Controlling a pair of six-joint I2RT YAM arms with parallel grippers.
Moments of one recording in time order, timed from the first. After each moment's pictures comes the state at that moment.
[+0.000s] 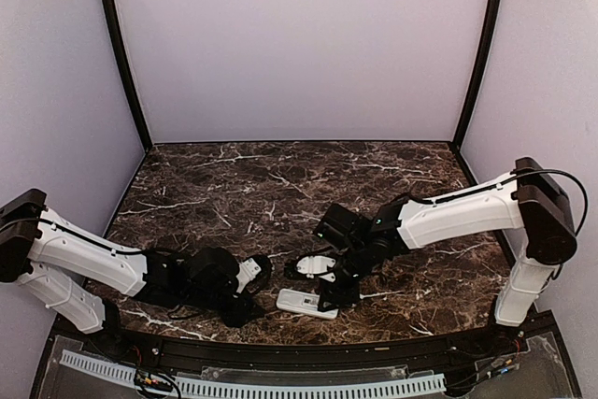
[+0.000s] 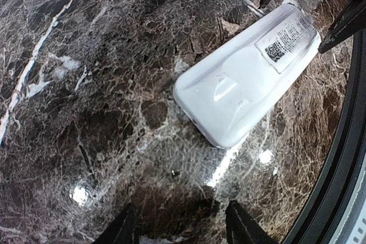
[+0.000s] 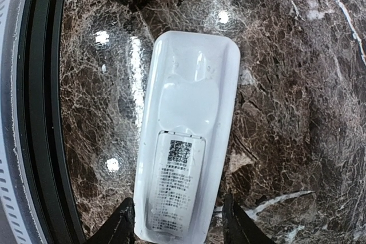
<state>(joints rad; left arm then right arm) -1.17 1.39 0.50 -0.02 -0.05 -0.30 1.11 1.76 1.08 -0.53 -0.29 -0.34</state>
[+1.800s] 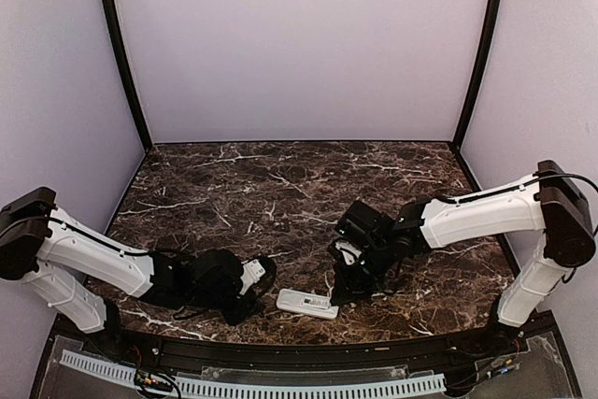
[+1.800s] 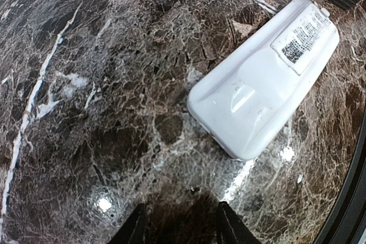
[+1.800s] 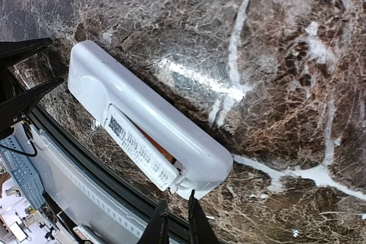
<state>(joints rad) -1.17 1.45 0.51 0.03 -0.11 -0.20 1.05 1.63 0.96 -0.52 -0.37 0.82</state>
